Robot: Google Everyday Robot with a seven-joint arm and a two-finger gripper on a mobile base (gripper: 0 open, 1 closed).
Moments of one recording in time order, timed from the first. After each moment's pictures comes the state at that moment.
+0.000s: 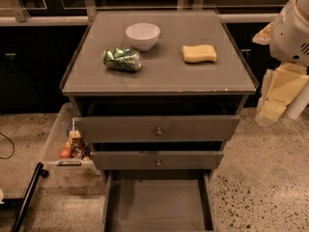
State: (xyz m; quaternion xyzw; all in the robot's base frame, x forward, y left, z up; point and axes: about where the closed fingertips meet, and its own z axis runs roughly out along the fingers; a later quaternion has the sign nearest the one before) arm 0.448 -0.216 0.978 -0.60 0.78 -0.04 0.16
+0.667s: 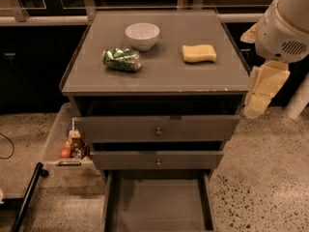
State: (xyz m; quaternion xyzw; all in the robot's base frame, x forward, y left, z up) arm 0.477 -0.212 0.966 -0.61 0.77 -0.04 0.17
